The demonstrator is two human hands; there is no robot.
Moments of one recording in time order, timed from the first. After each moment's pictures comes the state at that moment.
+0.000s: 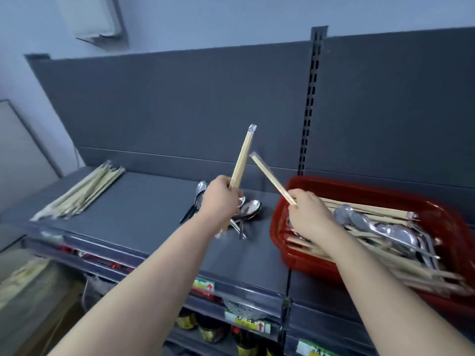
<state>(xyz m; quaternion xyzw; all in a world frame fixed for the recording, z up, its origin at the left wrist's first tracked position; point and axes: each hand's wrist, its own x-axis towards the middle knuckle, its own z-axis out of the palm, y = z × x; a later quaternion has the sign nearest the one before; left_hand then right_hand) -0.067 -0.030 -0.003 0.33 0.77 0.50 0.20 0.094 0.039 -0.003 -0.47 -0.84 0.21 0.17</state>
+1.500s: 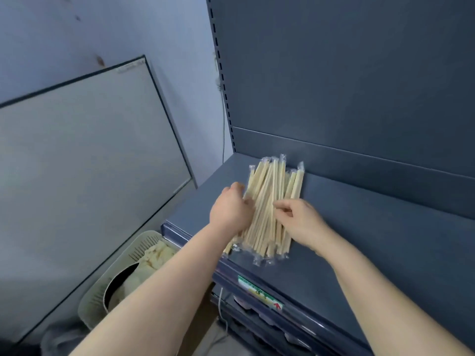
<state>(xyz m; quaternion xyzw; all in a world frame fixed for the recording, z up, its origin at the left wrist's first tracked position) -0.620 -0.215 -0.066 0.28 0.92 0.24 0.11 -0.501 -0.118 -0.071 -0.30 -0.86 0.40 0.07</state>
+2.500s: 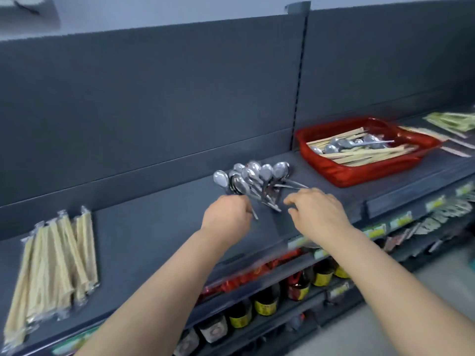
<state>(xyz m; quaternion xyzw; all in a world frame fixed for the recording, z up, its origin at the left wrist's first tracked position) -0.309 -0.144 -0.038 0.79 0.60 0.11 0.08 -0.126 -0.173 -0.028 -0.68 -0.73 -0.01 0.07</state>
